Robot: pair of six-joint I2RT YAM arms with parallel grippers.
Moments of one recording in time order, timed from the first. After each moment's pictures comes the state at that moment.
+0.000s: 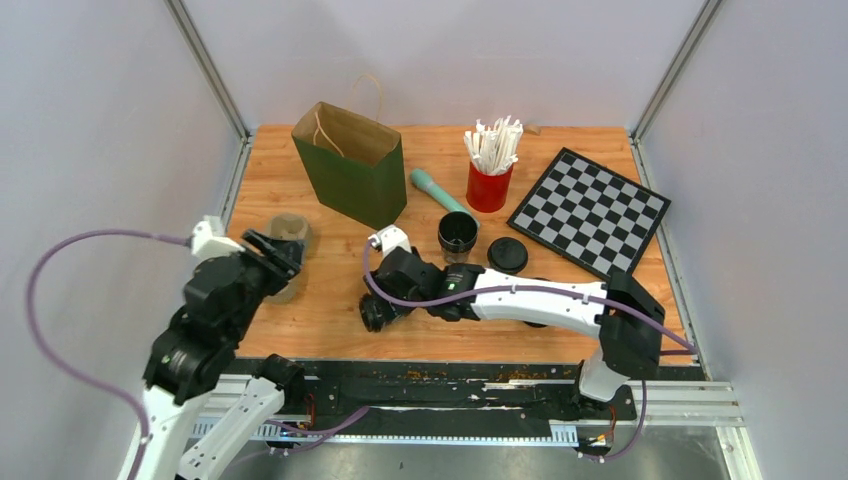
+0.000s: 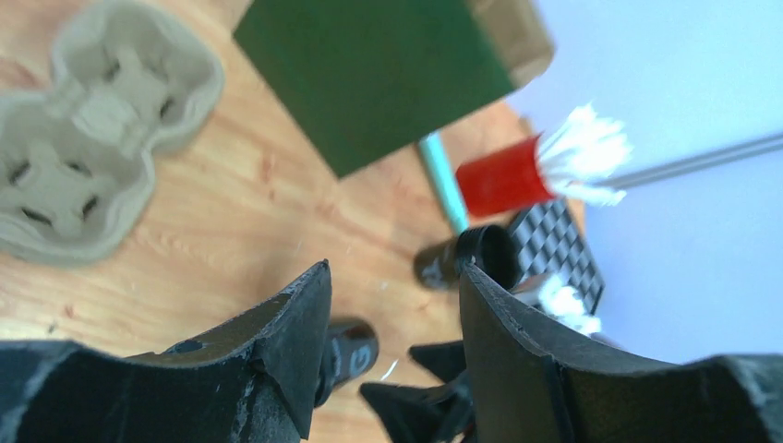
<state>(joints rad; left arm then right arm) -0.43 0.50 0.95 -0.83 -0.31 -0.90 1.20 1.63 1.23 -0.39 0.27 0.46</state>
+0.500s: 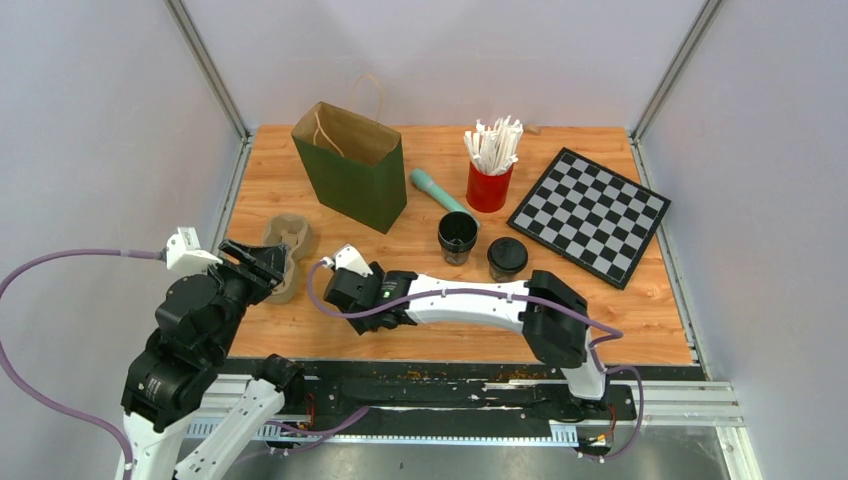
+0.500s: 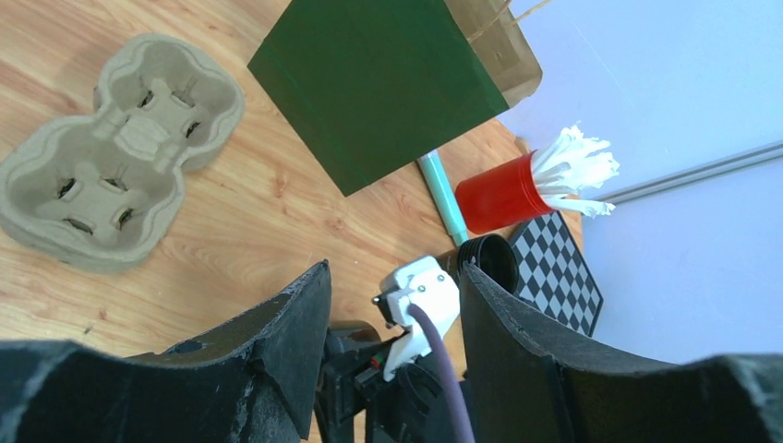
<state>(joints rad) -0.43 0.43 1.08 -0.91 -0.39 -0.85 1.31 1.98 1.62 -0.64 0.39 0.47</state>
